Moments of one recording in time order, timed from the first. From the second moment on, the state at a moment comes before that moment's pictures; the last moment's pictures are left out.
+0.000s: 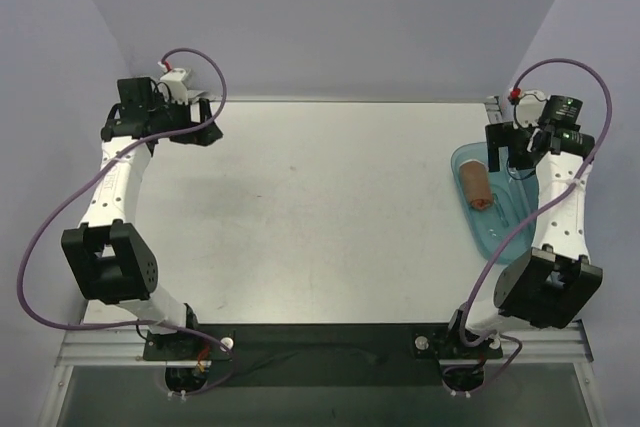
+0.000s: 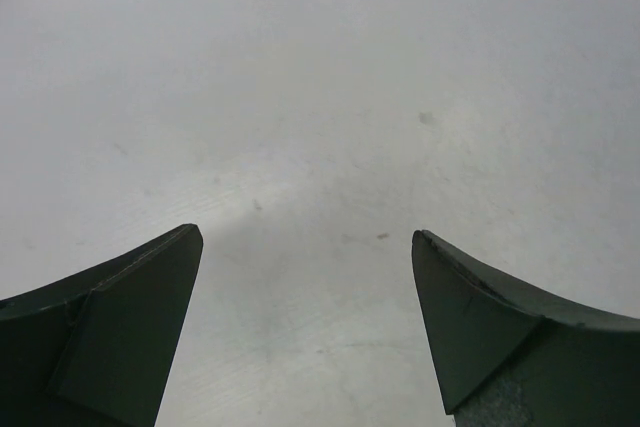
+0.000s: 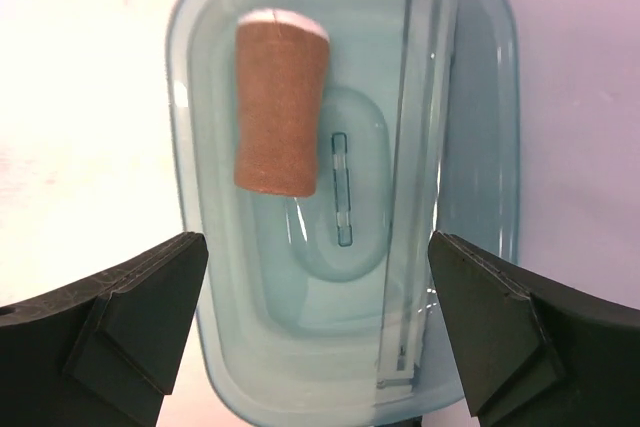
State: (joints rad) left arm 0.09 1.60 1.51 -0.60 0.53 0.11; right arm -0.35 1.48 1.45 -0.85 -0.12 -0.44
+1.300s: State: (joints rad) left arm 0.08 2.70 2.34 -0.09 -0.18 1.05; right arm 0.10 1.41 1.46 -0.91 -0.34 -0.34
